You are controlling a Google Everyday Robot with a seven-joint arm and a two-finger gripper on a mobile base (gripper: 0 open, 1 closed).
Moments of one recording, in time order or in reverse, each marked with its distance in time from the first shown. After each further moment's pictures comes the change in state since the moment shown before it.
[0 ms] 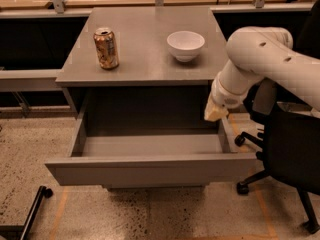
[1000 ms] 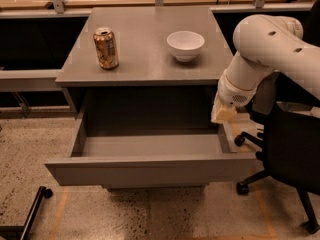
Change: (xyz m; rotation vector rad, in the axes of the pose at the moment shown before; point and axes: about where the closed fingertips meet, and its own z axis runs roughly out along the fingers) arm 0.007 0.017 -0.026 -0.071 0.023 0.007
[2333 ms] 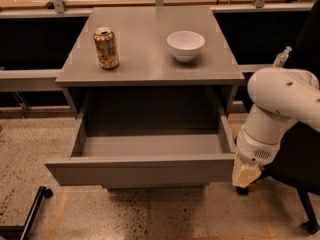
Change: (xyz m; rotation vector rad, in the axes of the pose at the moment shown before) arm 0.062 0.163 0.040 -0.345 0.085 0.137
